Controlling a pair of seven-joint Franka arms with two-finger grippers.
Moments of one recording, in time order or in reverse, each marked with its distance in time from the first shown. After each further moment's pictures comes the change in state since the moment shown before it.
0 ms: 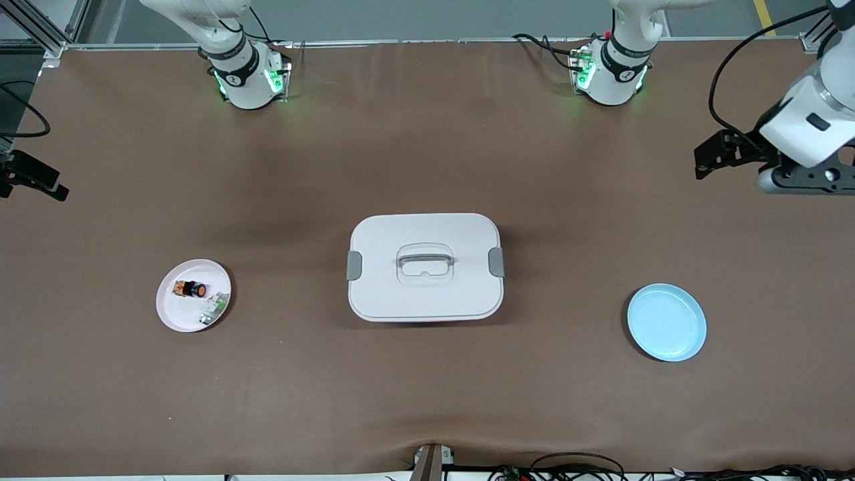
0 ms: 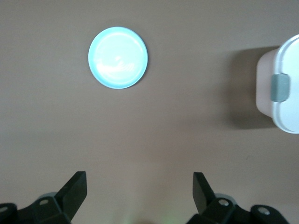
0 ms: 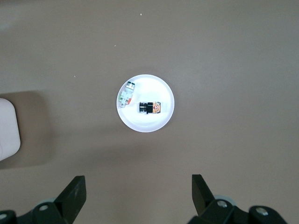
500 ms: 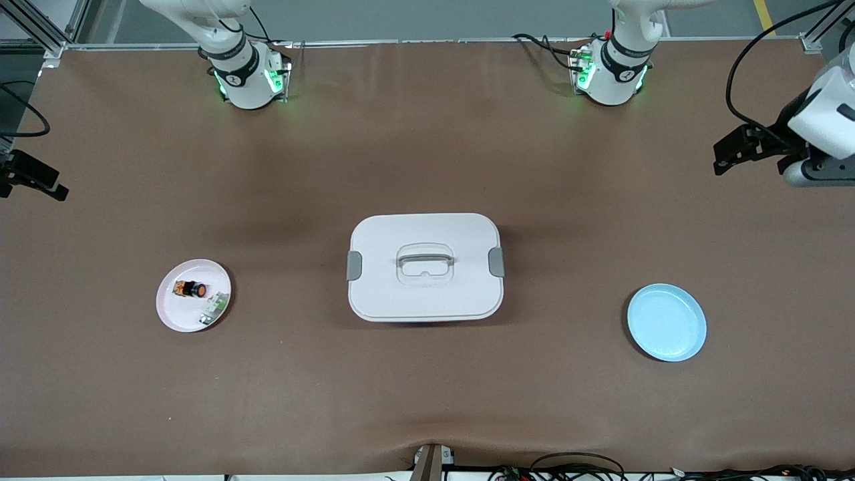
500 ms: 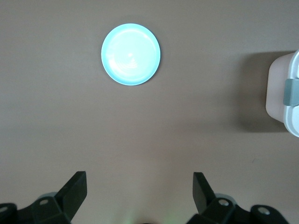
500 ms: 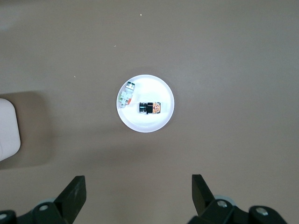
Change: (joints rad) left arm 0.016 -0.013 0.055 -0.032 0.000 0.000 0.005; right arm 0.000 -0.003 0.000 0.000 0.000 0.000 0.000
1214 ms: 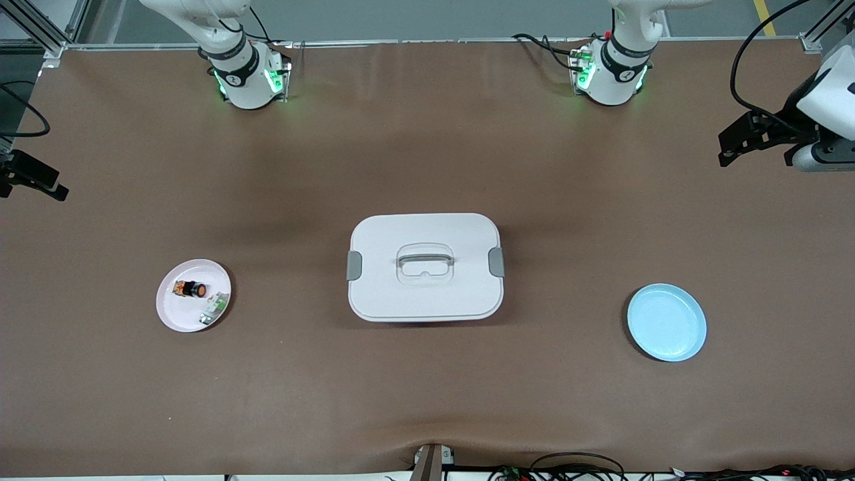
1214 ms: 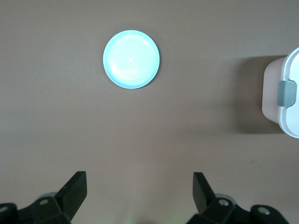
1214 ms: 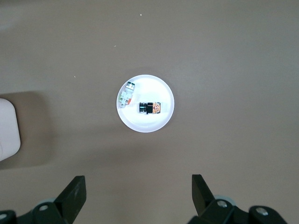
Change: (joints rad) left arm -0.005 -0.048 -0.005 0.000 0.002 0.000 0.001; right arm 0.000 0.000 0.000 0.000 0.000 0.000 0.000
